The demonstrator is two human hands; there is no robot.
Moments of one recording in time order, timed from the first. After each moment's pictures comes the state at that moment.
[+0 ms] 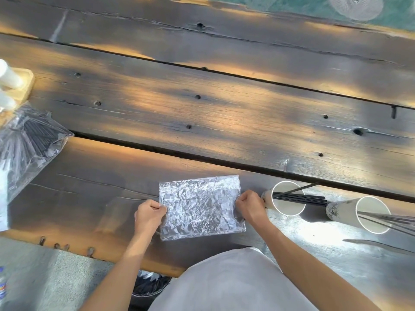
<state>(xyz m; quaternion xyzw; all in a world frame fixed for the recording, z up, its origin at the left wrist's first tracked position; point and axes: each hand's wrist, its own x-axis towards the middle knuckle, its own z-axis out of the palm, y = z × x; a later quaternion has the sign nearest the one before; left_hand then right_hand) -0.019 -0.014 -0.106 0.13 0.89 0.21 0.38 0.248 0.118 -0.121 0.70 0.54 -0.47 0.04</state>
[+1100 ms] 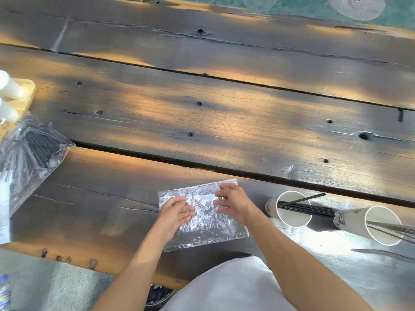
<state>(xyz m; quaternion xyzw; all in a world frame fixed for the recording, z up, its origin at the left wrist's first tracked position) 0.009 0.033 -0.095 -0.01 0.69 0.38 0.62 0.190 0.146 -0.096 0.61 0.25 -0.75 -0.08</state>
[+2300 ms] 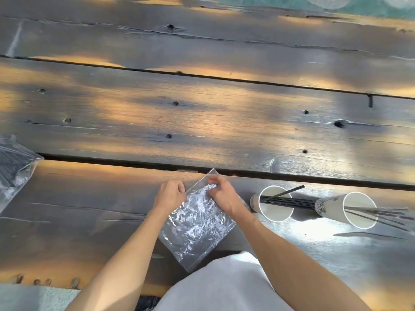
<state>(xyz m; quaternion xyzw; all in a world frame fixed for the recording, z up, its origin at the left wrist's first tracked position) 0.022 0.114 -0.100 0.44 0.80 0.07 0.40 0.202 0.153 -0.101 0.60 0.48 -0.63 -0.10</state>
